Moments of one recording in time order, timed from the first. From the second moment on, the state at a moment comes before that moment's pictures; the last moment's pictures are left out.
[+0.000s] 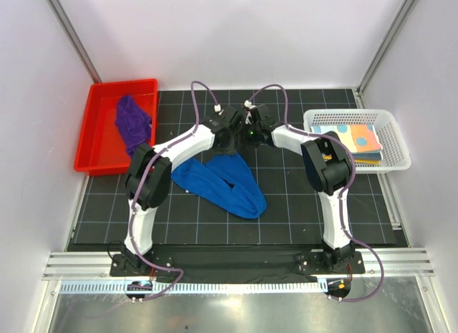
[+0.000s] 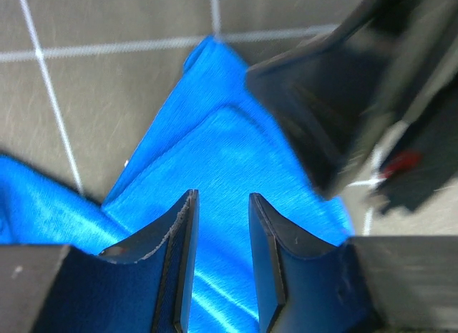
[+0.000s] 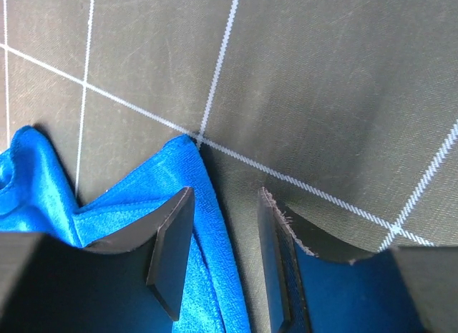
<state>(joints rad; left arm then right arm) -0.65 2.06 1.68 -0.68 -0.20 -0.53 0.46 2.15 1.49 -0.14 -0.26 0.42</state>
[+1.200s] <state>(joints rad) -0.66 2.30 2.05 -0.80 -0.20 -0.44 0.37 2.16 1.41 0.00 -0.26 0.63</state>
